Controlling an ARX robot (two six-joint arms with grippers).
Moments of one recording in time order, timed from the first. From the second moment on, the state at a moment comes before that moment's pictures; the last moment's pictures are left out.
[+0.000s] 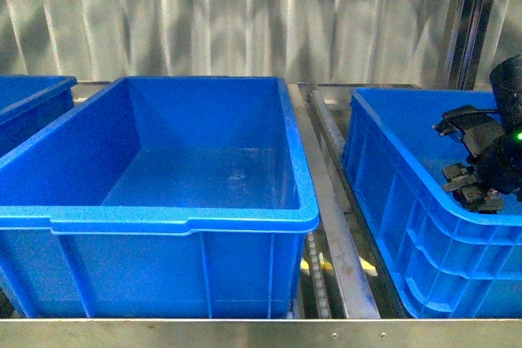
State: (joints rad) left arm 0.00 0.01 0.02 0.00 0.00 -0.01; right arm -0.16 2.14 1.68 -0.14 0.18 -0.33
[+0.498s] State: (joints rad) left arm 0.00 0.01 0.02 0.00 0.00 -0.01; right arm -0.18 2.06 1.60 0.00 0.01 -0.15
